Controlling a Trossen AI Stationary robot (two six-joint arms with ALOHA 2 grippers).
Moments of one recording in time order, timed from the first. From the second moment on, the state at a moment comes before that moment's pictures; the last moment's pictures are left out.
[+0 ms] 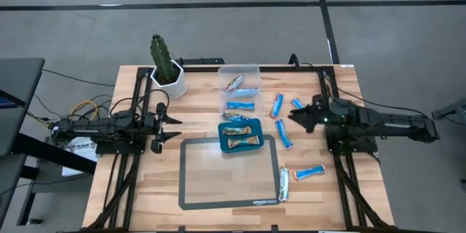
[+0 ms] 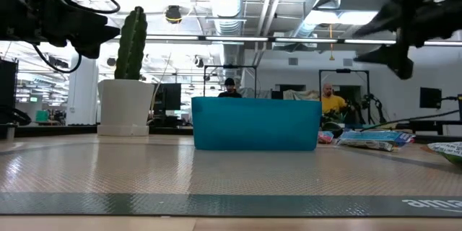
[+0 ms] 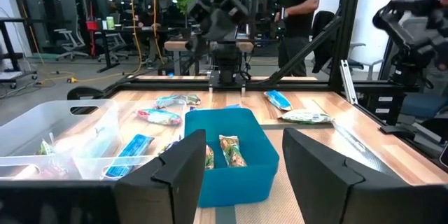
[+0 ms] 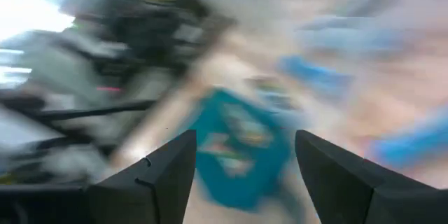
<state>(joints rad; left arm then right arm) -0.02 0.01 0.01 0.03 -0.01 -0.01 -0.13 0.34 0.28 -0.25 0.08 0.73</state>
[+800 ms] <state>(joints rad) -0.02 0.01 0.01 0.03 -0.01 -0.01 -0.32 1.23 0.83 -0.99 0.41 0.48</state>
